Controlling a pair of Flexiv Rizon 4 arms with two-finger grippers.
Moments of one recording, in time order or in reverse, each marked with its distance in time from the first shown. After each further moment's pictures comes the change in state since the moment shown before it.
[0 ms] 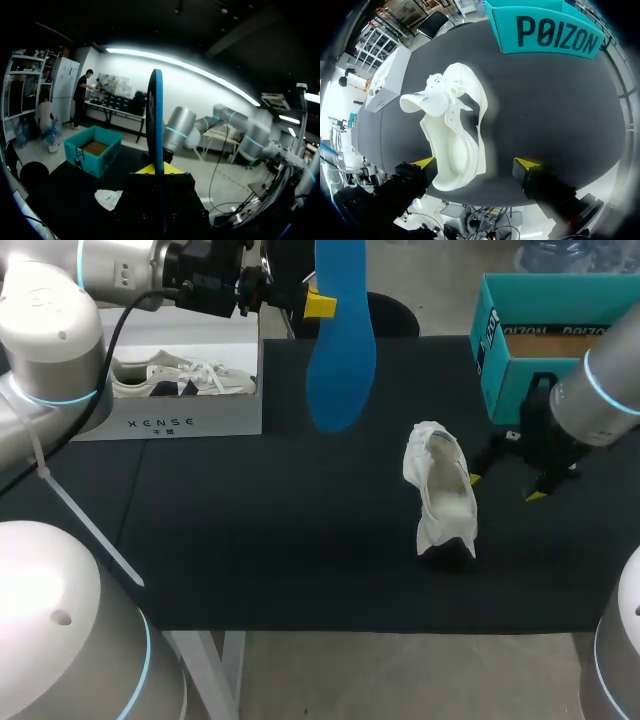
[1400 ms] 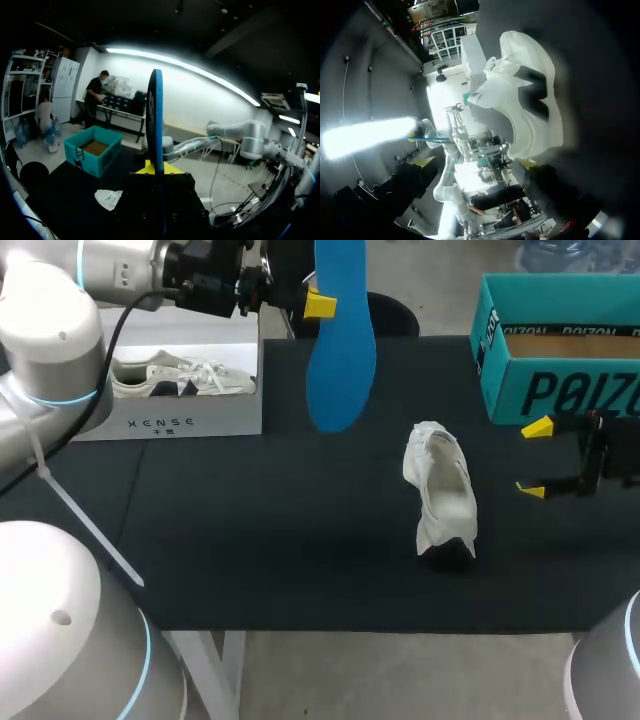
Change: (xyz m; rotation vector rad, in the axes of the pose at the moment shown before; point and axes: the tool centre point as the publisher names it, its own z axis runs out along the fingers) left arm 0.000 0.000 0.000 0.000 0.000 0.000; right arm 0.002 0.015 -0.061 0.466 1.162 0.224
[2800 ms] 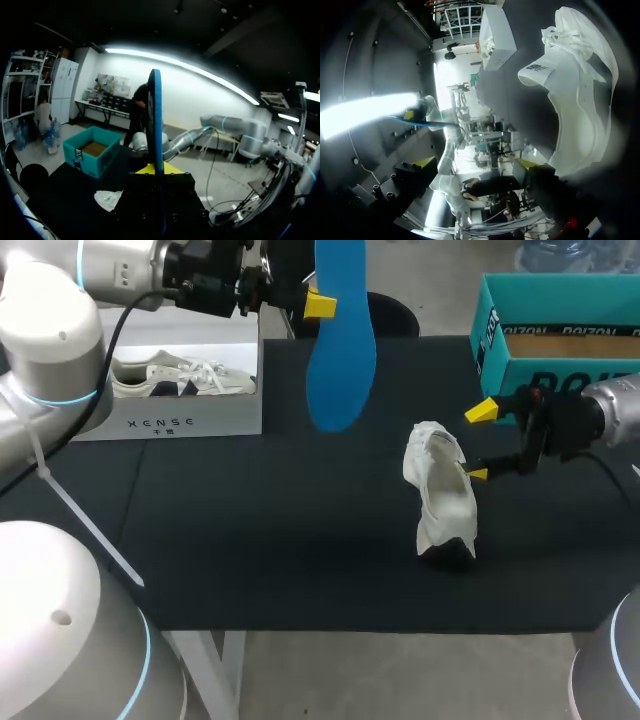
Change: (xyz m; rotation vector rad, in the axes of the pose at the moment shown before) left arm 0.006 0.000 0.003 -0.005 0.017 0.029; right arm 0.043 -0.012 0.083 0.158 -0.006 -0.141
